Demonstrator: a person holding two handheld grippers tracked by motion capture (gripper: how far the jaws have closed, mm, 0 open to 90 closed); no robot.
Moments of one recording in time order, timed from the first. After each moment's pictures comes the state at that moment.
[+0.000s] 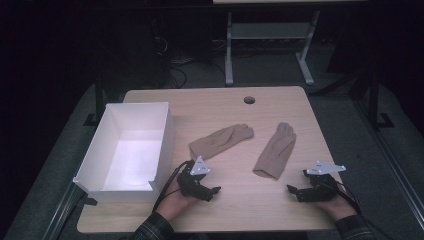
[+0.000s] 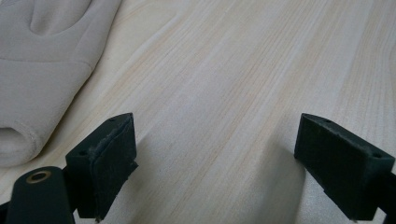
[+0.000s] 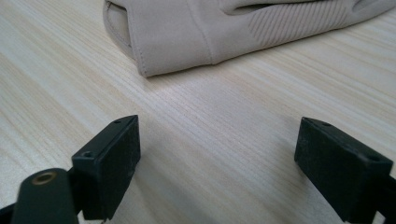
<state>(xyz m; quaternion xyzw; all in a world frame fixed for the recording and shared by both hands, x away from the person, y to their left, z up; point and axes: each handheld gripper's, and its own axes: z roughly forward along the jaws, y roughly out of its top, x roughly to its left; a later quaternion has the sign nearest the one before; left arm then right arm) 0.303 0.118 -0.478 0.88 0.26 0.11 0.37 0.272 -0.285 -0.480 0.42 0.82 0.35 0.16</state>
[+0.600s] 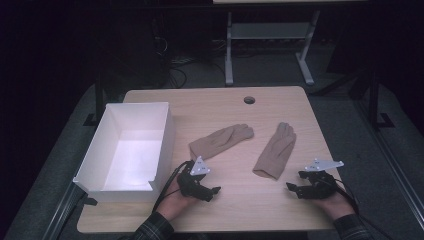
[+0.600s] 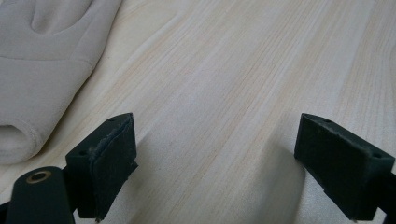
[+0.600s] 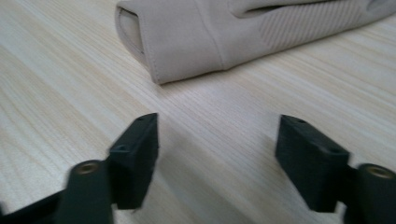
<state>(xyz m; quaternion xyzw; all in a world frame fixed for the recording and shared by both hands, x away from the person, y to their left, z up) 0.302 0.118 -0.478 0.88 0.26 0.11 0.37 0.276 -0.279 -0.470 0.43 0.83 0.34 0.13</state>
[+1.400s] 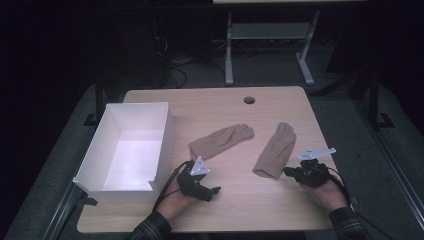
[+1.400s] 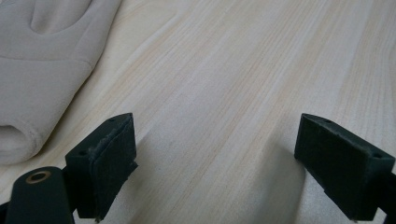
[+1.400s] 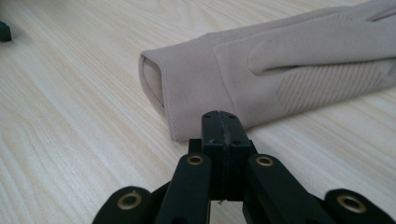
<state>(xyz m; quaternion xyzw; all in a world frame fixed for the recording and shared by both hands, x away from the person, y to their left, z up) 0.303 0.118 -0.478 0.88 0.26 0.11 0.38 0.302 -0.261 -0.450 0.41 0.83 0.36 0.11</state>
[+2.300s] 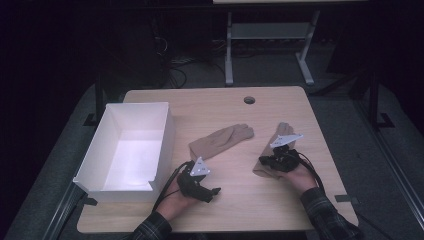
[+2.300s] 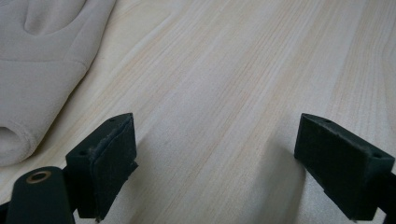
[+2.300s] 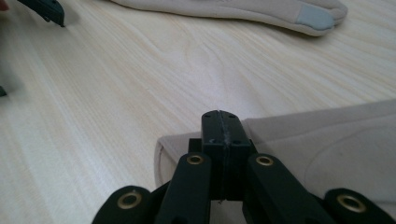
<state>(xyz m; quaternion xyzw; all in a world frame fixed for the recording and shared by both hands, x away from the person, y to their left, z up) 0.301 0.118 -0.478 0.88 0.25 0.11 0.38 0.354 -0.200 -0.456 0.36 0.85 0.36 0.09</state>
